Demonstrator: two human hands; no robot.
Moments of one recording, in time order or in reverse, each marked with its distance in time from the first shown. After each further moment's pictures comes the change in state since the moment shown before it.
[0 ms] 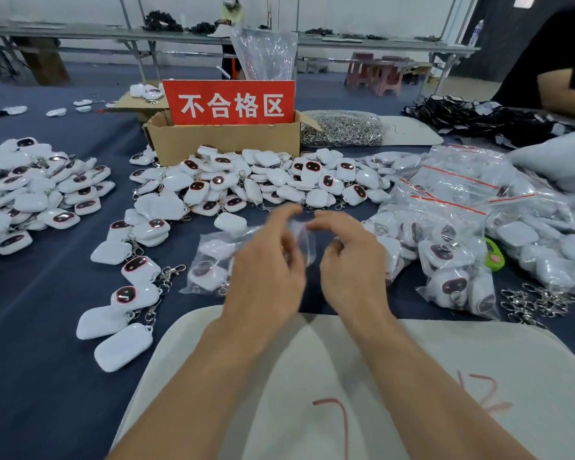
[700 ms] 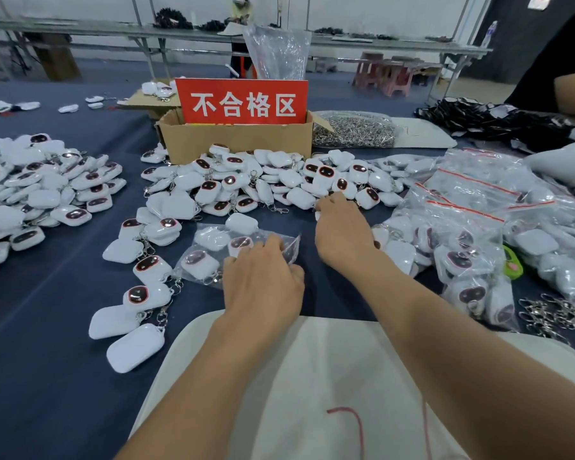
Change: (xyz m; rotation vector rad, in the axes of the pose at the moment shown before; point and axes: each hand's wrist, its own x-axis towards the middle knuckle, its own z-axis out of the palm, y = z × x) left_hand 0.009 -0.027 0.007 0.465 -0.165 -0.247; right_hand 0.081 0.020 0.037 -0.759 -0.366 -0.054
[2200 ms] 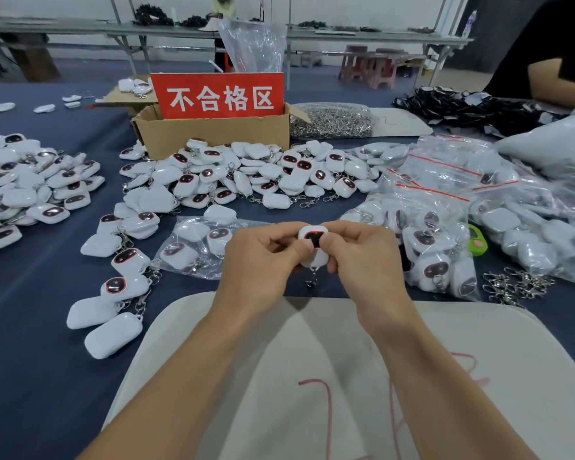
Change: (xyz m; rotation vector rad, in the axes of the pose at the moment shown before) left_hand -0.022 0.021 -0.020 -1.037 -0.126 0.172; right_hand -0.115 0.007 -0.045 1.160 0.142 0.296
